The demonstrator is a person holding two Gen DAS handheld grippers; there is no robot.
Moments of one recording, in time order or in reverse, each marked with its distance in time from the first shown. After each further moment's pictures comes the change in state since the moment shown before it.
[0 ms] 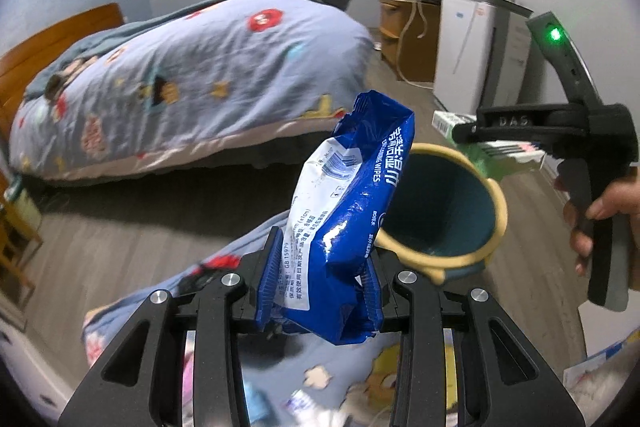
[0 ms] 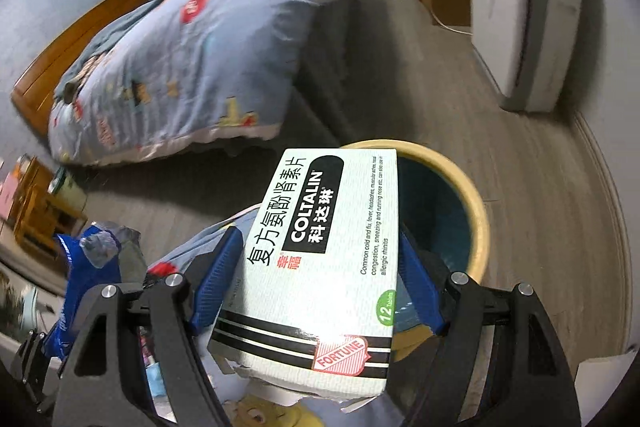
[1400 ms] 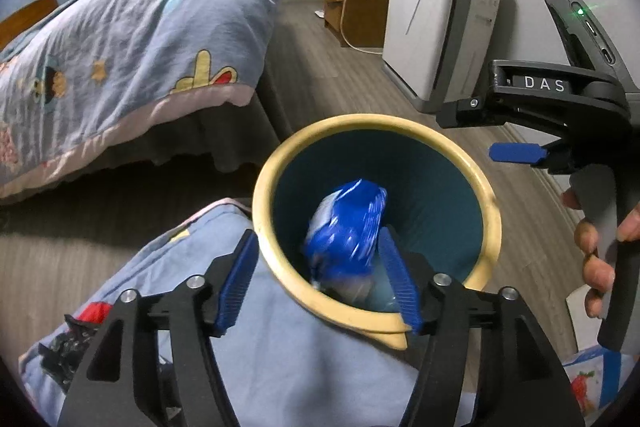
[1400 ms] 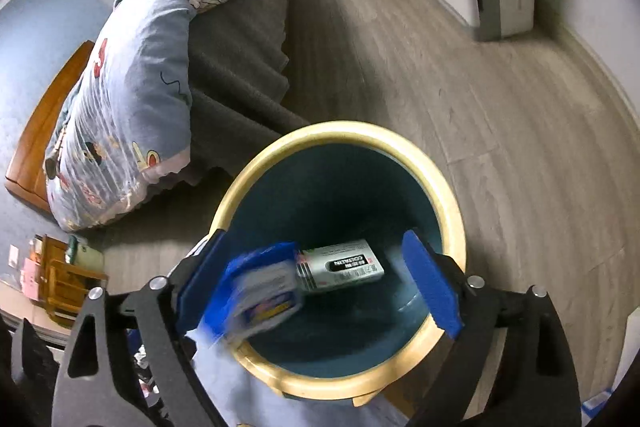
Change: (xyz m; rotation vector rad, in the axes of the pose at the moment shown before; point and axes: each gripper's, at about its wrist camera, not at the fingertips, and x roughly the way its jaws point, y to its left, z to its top) left arm 0.135 -0.066 0.010 0.057 0.094 -0.186; right arm 0.044 -0.073 0.011 0.238 0.028 0.043
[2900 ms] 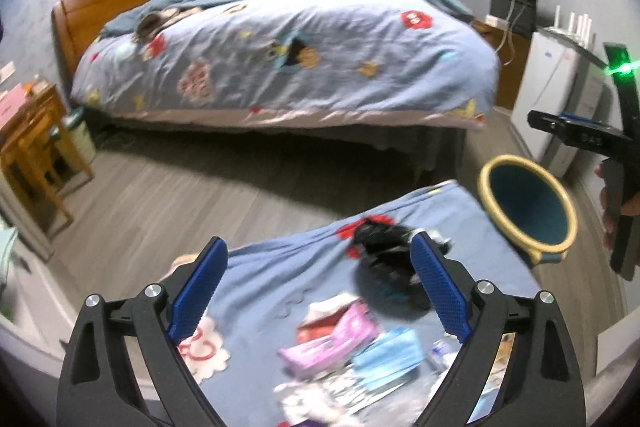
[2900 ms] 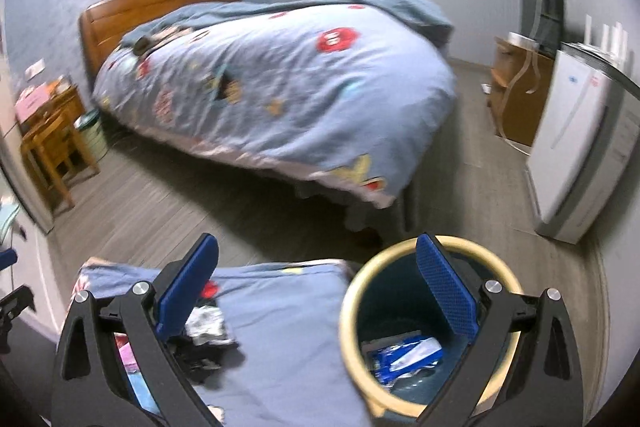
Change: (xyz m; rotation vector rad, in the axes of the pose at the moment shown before) left arm -0.230 0.206 -0.124 -0.300 -0.085 0.360; right arm -0.048 0.236 -0.095 -0.697 -0.214 0.067
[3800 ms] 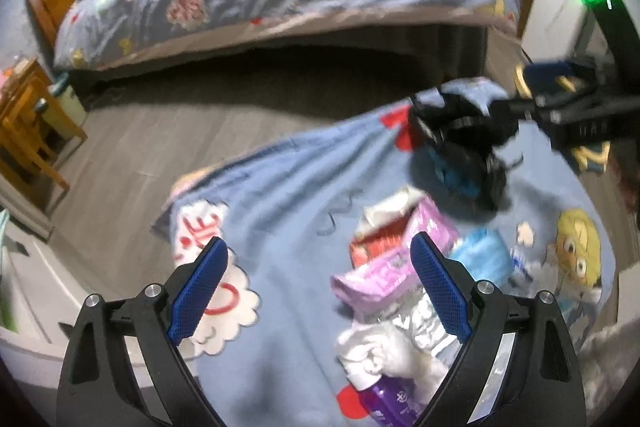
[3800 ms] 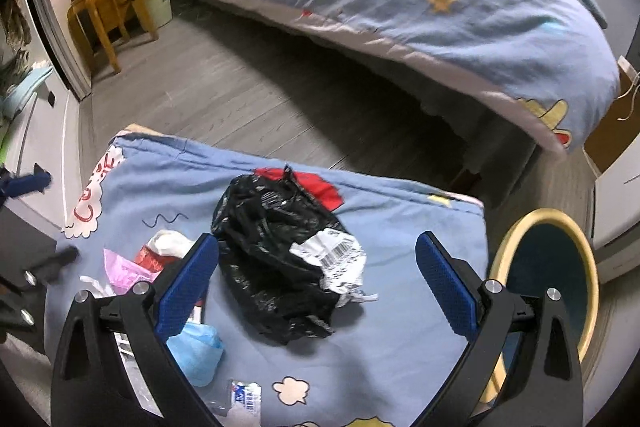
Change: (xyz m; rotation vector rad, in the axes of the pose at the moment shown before) left arm 0.066 0.039 -0.072 0.089 0.256 -0.017; right arm 0.085 0.135 -0.061 -0.273 0.338 0.143
